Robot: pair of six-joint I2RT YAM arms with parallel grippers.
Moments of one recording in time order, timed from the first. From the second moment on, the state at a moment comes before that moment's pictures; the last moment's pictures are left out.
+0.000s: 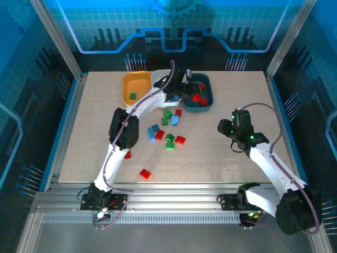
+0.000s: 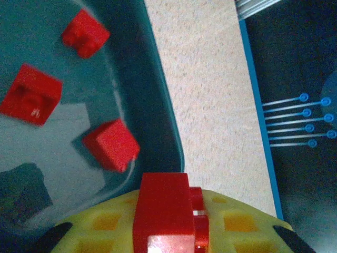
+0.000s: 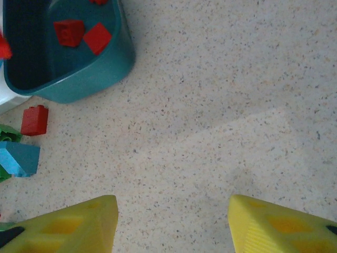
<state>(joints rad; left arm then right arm) -0.52 2.45 2.26 -0.44 0.38 -0.75 0.22 1.06 0.70 -0.44 0.12 0.56</state>
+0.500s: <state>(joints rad) -0.52 2.60 2.53 -0.48 0.35 -0.76 0.20 1.00 0.70 -0.47 0.08 0.53</state>
